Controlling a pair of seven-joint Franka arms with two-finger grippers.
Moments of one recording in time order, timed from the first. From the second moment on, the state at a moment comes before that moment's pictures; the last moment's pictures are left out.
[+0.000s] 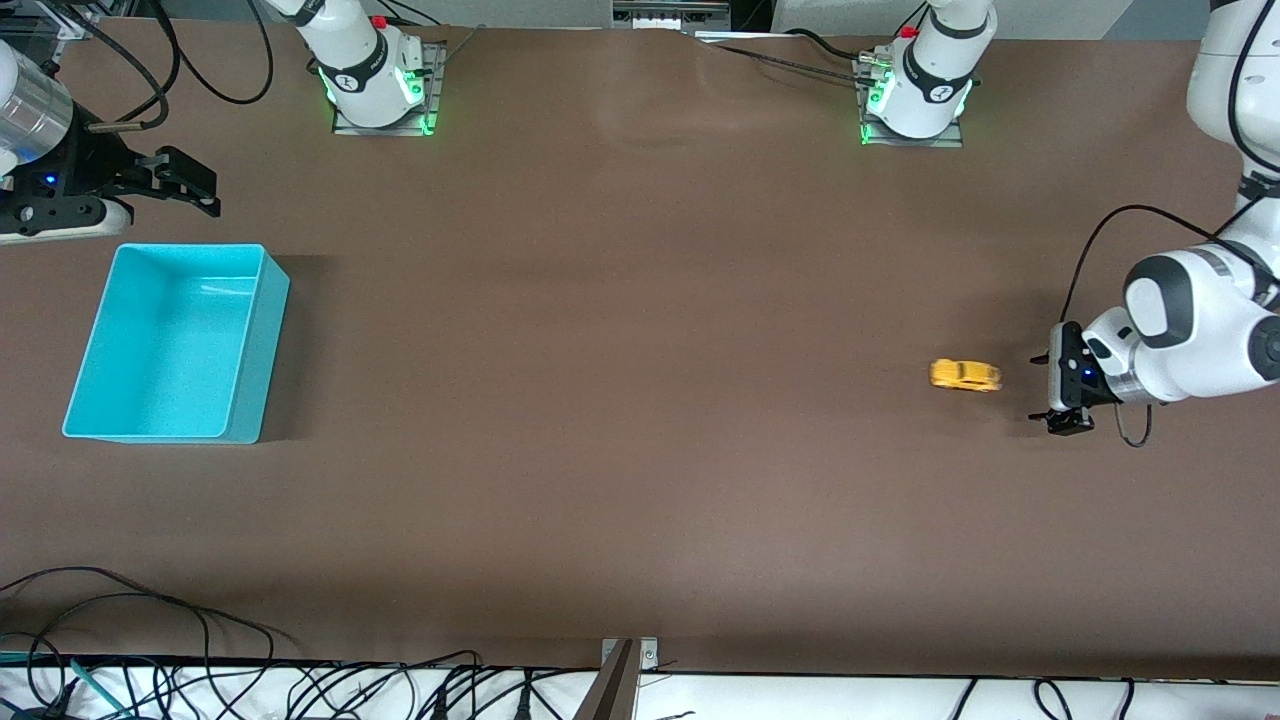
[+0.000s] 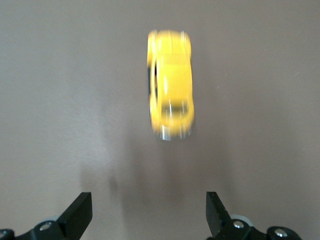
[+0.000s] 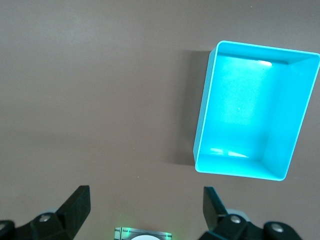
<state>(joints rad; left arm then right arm) 0.42 0.55 -0.20 -1.80 -0.03 2.14 1.91 0.05 -0.08 0.00 -1.73 -0.02 1.56 -0.07</state>
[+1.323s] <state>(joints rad) 0.39 0.31 -0.25 -1.72 -0.03 1.79 1.16 0.05 -0.08 0.00 -1.73 -0.02 1.56 -0.07</state>
